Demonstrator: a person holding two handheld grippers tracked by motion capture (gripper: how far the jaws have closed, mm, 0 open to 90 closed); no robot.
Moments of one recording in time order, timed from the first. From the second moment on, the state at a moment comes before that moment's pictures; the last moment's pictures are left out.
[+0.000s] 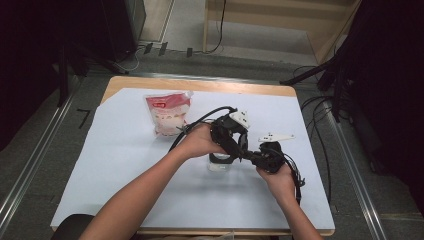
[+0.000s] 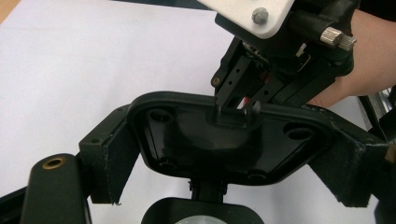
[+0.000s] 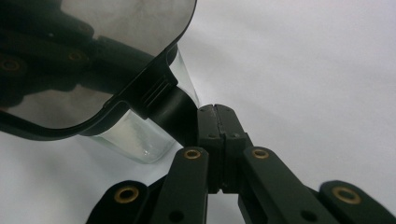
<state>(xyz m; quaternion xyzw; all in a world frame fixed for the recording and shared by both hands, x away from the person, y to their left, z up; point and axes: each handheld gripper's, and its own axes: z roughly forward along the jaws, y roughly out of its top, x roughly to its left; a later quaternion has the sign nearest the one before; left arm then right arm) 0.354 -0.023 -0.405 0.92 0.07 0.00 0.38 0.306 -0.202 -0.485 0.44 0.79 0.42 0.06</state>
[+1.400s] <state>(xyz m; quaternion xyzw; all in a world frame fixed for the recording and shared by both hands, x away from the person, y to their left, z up) 0.350 0.037 -0.393 0.91 0.12 -0.01 0.39 0.289 -0.217 -0.468 0.42 0.80 0.43 0.06</state>
